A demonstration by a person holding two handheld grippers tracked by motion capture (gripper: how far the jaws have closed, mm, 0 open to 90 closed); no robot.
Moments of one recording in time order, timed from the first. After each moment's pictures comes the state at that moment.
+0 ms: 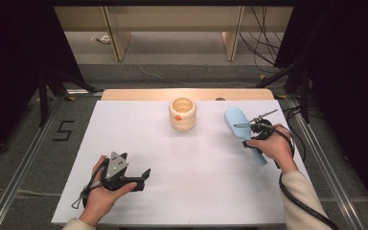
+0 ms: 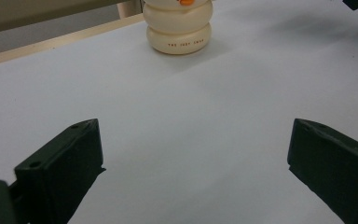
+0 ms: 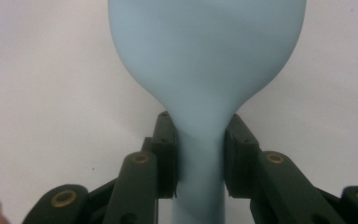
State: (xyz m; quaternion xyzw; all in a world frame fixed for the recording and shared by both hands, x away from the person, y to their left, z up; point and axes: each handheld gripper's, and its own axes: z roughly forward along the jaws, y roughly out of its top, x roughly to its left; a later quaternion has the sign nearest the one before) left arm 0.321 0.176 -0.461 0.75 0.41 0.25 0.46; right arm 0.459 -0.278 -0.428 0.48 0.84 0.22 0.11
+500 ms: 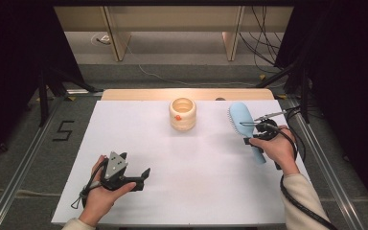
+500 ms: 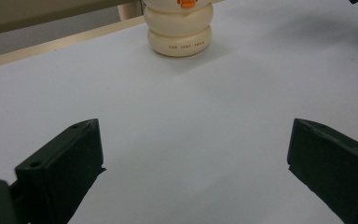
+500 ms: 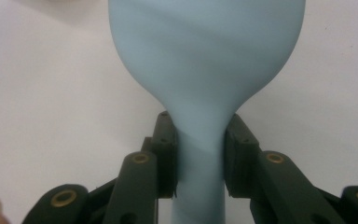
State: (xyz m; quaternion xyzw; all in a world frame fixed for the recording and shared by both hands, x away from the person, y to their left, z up) left arm 0.320 0.177 -0.460 0.74 0.41 0.26 0.46; right arm 0.452 -0.287 -0.425 0.50 0.81 0.28 0.13
